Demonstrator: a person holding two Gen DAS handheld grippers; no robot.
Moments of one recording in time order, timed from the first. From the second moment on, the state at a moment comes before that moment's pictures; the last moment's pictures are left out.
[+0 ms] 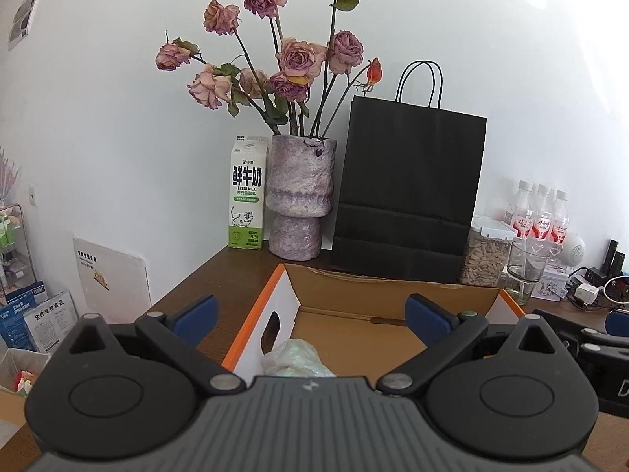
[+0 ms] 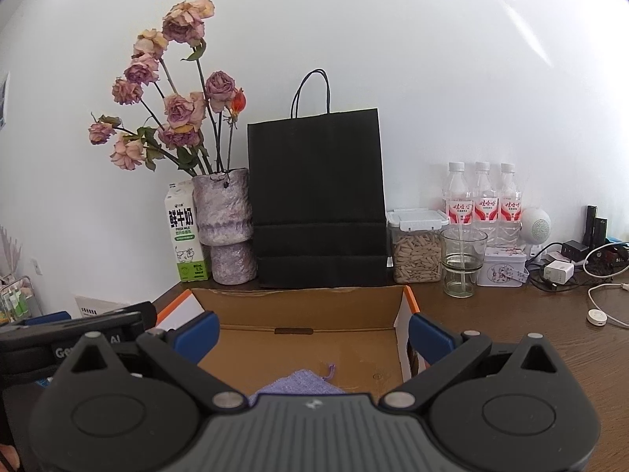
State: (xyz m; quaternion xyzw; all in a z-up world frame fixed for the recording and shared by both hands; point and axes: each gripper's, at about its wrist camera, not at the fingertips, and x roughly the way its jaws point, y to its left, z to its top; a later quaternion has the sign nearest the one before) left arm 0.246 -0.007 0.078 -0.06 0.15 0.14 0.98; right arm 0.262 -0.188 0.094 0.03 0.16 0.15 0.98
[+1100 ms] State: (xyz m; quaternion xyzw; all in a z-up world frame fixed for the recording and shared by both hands) left arm 0.038 0.070 0.042 -0.05 0.20 0.13 0.97; right arm 0.071 -0.252 0.018 -0.05 0.28 0.15 0.95
